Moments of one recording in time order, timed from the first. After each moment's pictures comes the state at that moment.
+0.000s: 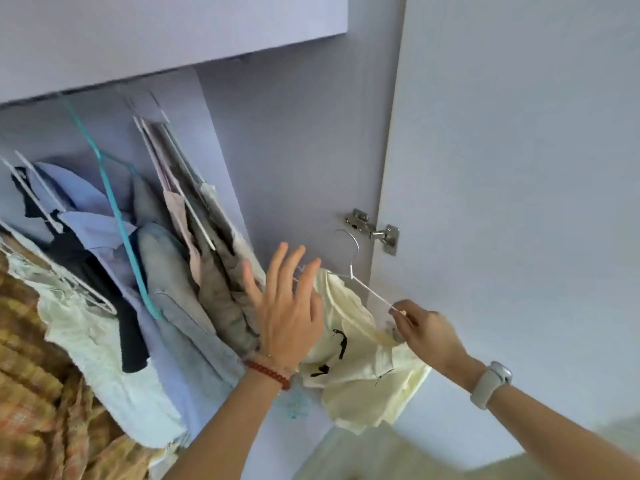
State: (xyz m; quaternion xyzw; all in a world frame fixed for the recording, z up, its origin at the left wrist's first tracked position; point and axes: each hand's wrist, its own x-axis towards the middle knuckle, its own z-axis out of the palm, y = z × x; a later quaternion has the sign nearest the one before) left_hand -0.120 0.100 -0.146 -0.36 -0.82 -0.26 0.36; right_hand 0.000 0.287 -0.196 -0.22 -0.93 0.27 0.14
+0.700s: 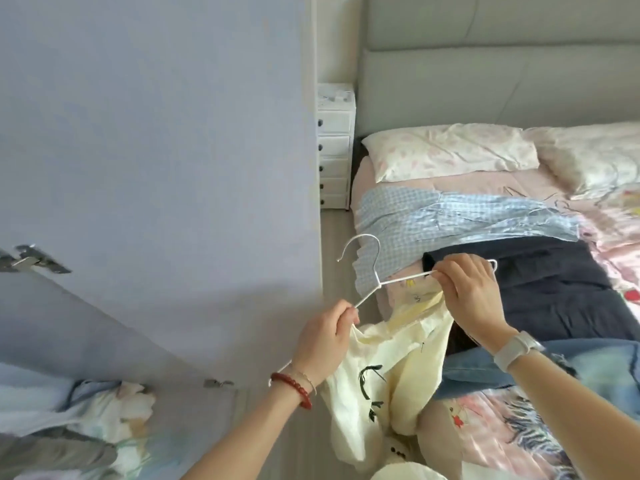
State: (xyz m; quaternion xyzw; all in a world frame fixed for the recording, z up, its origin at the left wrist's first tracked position) left_hand 0.172 0.282 -0.217 -0.61 -0.65 -0.33 -0.32; right_hand 0.397 0.379 -0.216 -0.50 -0.80 -0.05 0.33
